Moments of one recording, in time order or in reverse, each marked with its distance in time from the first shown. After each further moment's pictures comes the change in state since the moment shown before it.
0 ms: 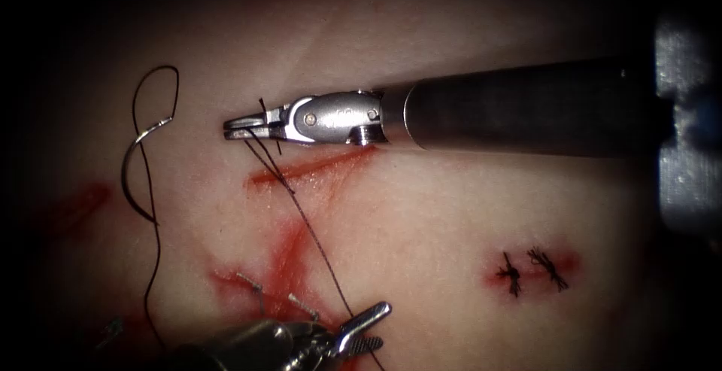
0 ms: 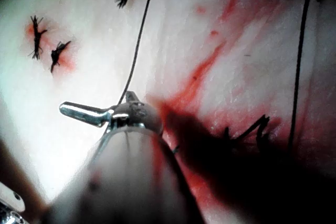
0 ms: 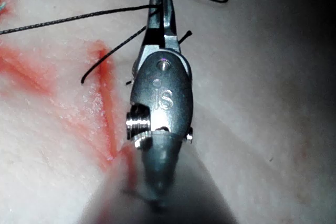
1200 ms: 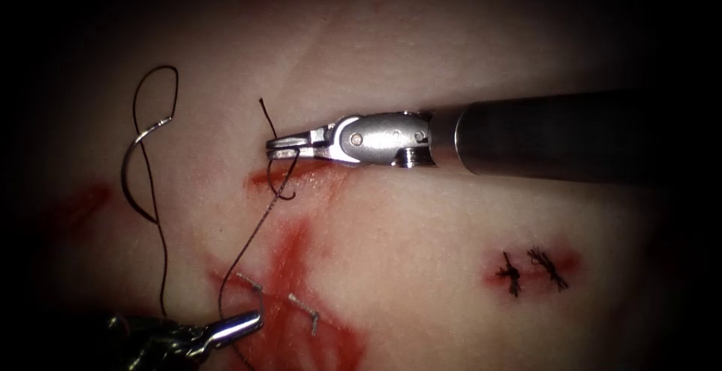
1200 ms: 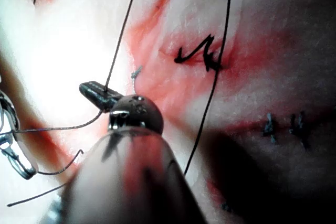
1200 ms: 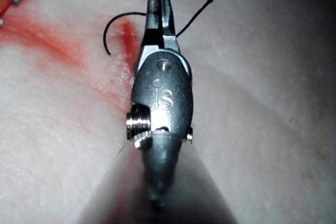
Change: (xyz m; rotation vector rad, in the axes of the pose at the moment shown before) right arm 0.002 -0.003 -0.006 -0.007 -0.021 0.024; left arm -0.005 -0.004 -0.016 0.014 -0.005 -0.113
